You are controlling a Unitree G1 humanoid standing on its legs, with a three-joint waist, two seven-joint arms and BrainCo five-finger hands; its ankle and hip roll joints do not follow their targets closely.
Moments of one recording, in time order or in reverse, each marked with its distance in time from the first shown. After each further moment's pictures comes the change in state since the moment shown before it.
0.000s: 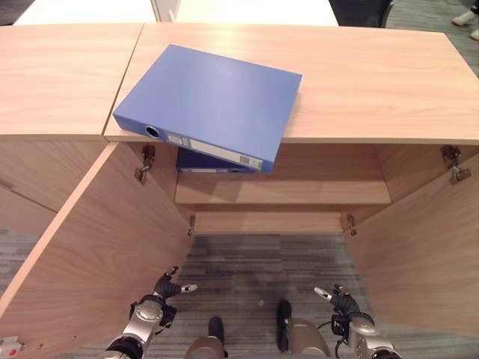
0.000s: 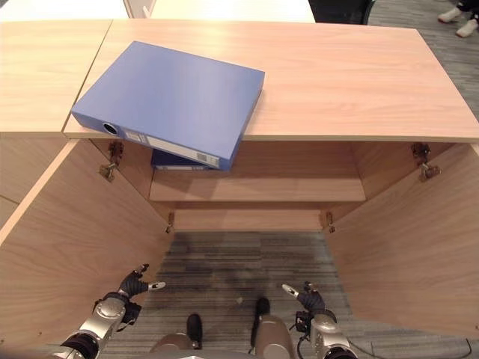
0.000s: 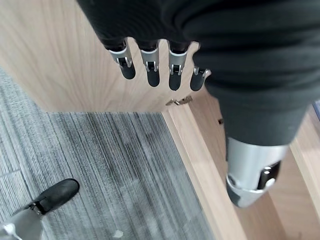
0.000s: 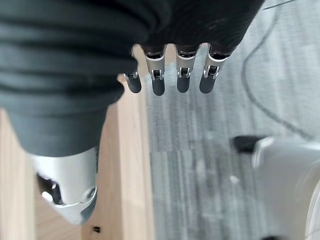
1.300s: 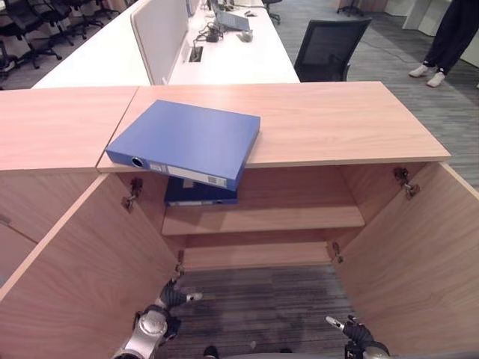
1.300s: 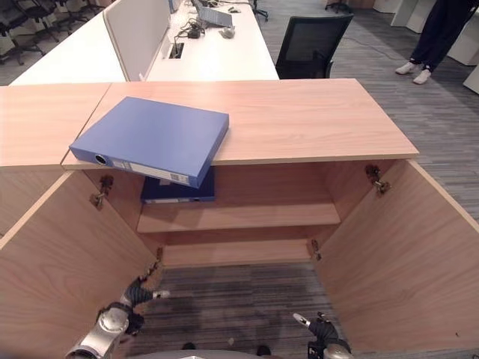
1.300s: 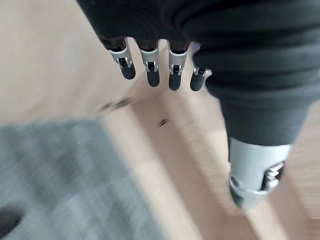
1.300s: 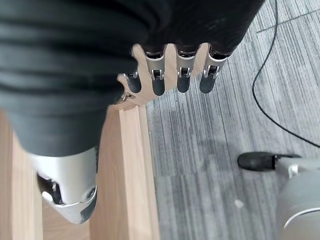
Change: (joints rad) left arm 0.113 0.042 0.000 -0.346 0.183 -0.016 0.081; right arm 0.130 -0.032 -0.007 0.007 -0.009 -0.001 -0.008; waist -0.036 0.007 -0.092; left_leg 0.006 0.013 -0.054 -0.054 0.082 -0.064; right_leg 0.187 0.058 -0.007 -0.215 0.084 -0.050
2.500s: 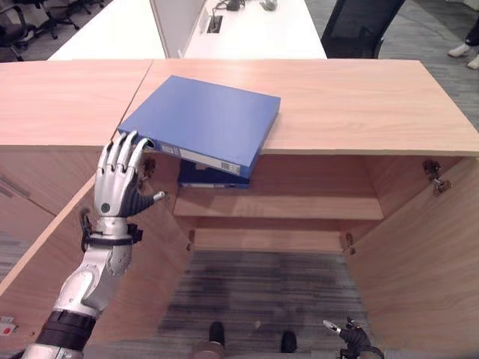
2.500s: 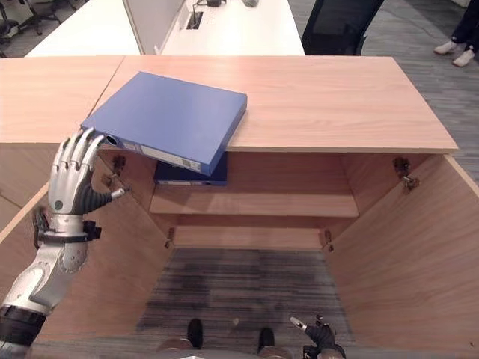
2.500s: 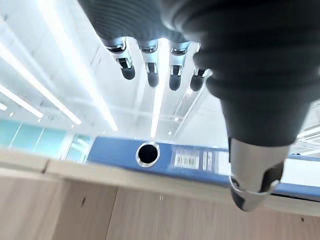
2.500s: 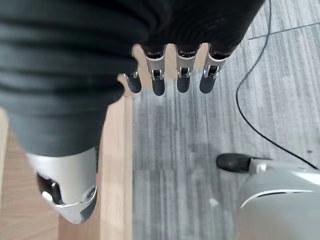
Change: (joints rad) left arm -0.129 0.289 0.186 -0.566 0.642 0.018 0.510; right arm 0.004 0.034 0.018 0.043 -0.040 -0.043 -0.061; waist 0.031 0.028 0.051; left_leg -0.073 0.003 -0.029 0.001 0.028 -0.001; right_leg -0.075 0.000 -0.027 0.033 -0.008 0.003
